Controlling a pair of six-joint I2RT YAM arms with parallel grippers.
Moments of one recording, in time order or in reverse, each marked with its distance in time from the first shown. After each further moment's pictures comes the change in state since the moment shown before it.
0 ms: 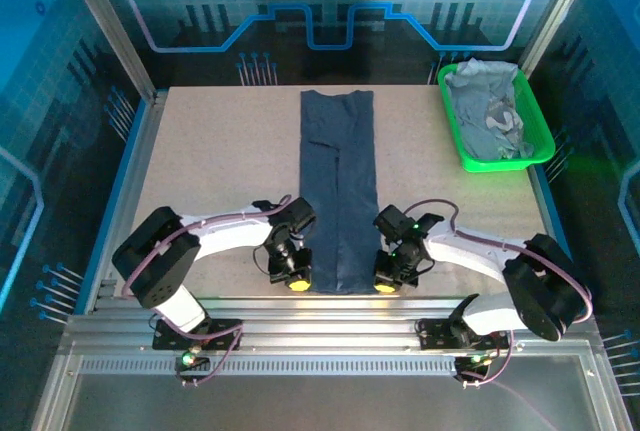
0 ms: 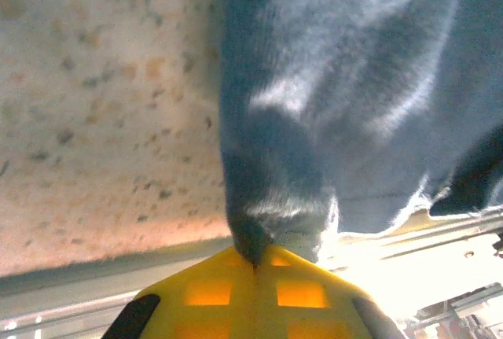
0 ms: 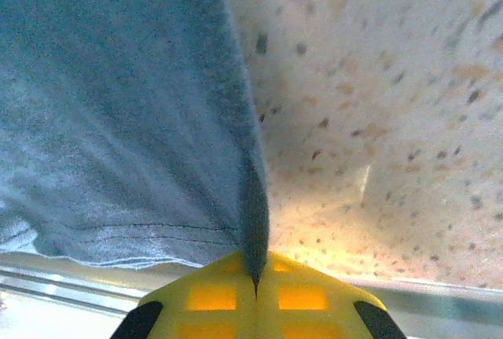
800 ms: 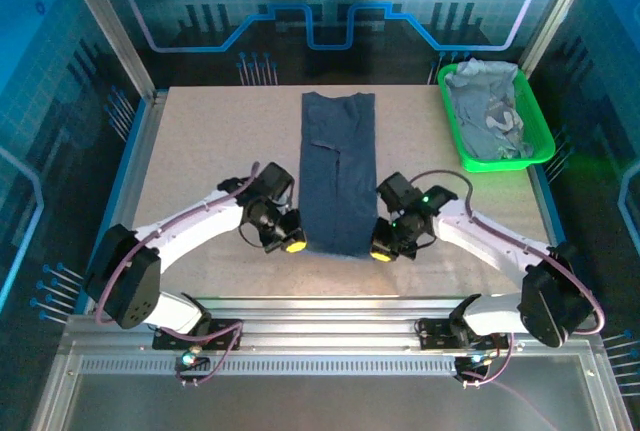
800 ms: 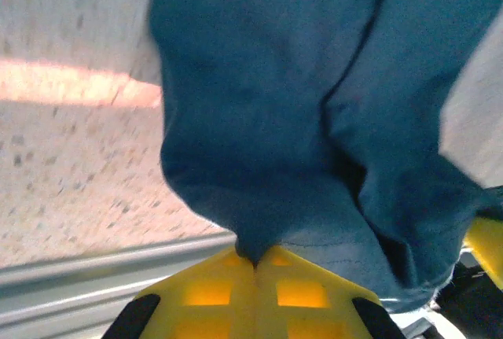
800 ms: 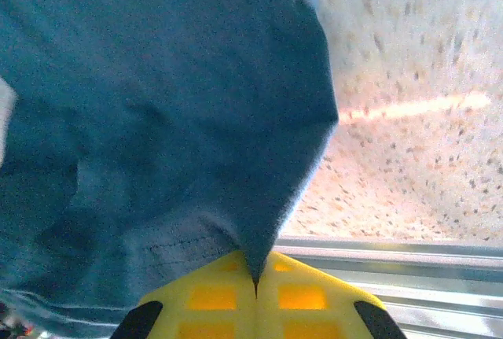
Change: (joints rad) left arm 0.203 -0.151 0.127 0.000 -0.048 -0.054; right arm -0.096 -0.023 0.296 -0.178 0.069 0.018
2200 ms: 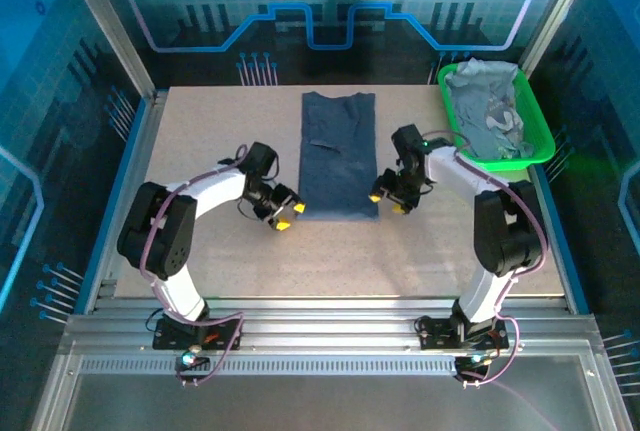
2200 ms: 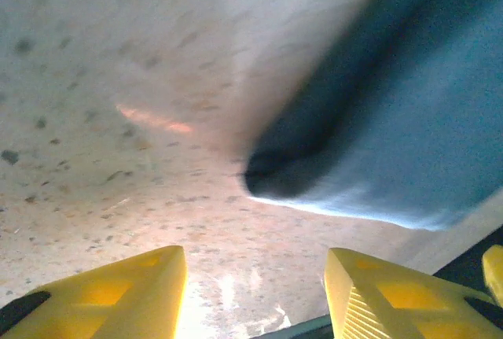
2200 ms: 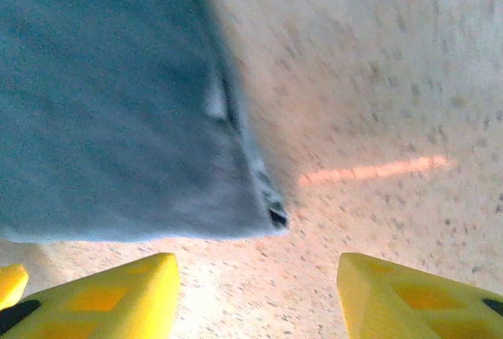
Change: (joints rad) left arm 0.219 0.299 0.037 0.214 0.057 -0.089; right arm -0.298 0.413 0.259 0.092 0.002 -0.235
